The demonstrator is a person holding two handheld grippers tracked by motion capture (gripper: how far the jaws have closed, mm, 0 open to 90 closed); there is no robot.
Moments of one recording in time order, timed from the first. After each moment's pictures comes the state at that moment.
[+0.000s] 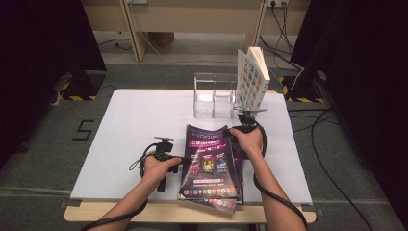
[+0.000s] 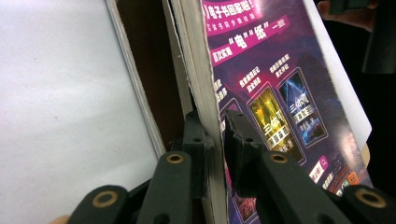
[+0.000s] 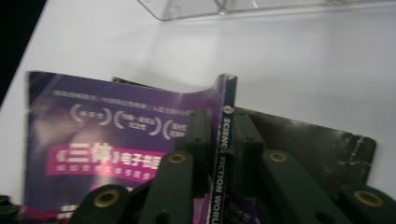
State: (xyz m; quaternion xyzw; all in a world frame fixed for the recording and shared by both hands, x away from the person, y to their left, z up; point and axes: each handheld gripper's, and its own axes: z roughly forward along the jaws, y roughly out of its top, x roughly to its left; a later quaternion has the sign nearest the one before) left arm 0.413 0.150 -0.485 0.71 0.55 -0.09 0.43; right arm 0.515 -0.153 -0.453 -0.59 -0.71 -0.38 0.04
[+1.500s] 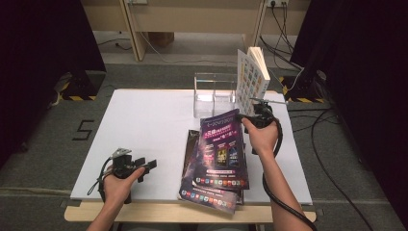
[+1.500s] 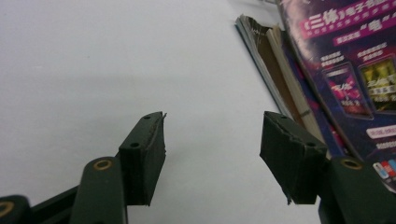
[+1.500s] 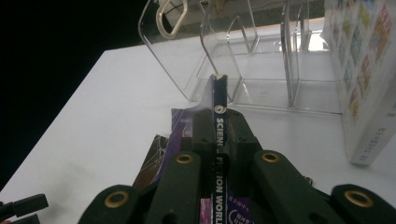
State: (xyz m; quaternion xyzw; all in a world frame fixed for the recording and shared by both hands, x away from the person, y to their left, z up) left arm 0.353 0.253 -0.482 0.67 0.58 0.10 0.46; right arm 0.474 -0.175 -0.370 -0.57 -0.68 -0.47 -0.08
